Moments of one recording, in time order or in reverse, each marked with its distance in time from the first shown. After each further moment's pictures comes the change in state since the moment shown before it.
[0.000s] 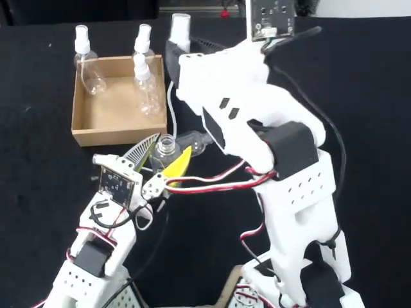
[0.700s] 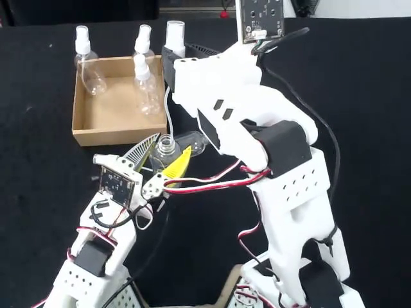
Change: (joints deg) left arm 0.0 0.0 0.3 0.0 0.0; right arm -0.9 0.0 1.8 0.0 0.0
